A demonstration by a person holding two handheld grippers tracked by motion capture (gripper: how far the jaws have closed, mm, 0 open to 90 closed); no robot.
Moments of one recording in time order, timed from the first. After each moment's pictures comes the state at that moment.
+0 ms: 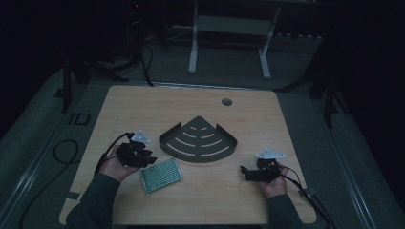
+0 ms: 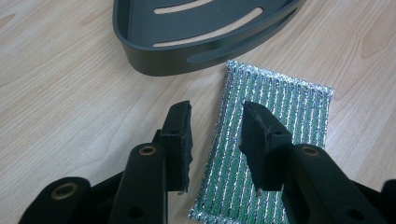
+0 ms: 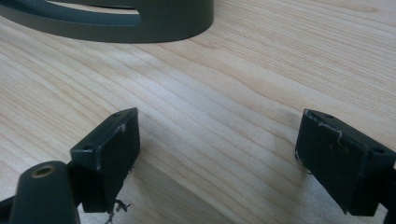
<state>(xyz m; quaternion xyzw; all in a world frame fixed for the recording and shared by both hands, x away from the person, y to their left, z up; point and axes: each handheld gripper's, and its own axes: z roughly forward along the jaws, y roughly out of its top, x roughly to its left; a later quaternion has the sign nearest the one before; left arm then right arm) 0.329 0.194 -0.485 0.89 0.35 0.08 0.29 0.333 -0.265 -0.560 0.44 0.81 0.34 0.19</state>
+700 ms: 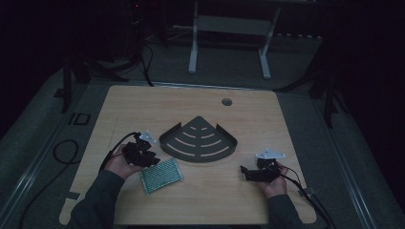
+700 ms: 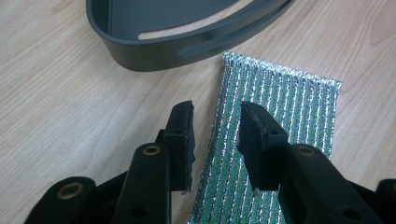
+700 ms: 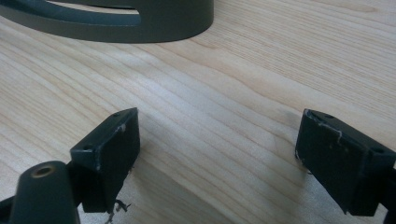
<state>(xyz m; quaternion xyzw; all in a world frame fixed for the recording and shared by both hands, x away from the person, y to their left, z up) 0.342 0.182 -0.496 0.90 0.34 0.06 0.26 0.333 -0.265 -0.560 0.44 0.81 0.34 0.19</state>
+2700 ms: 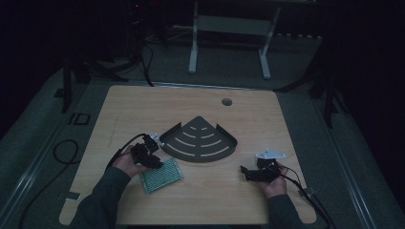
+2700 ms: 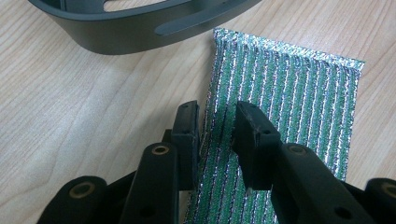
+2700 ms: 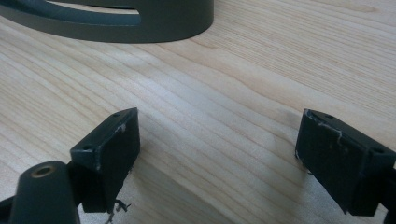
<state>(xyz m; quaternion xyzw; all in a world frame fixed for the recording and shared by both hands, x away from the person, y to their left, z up) 0.356 0.165 -0.513 0.92 0.34 0.01 0.20 0.333 -0.265 -0.560 0.44 0.81 0.34 0.19</state>
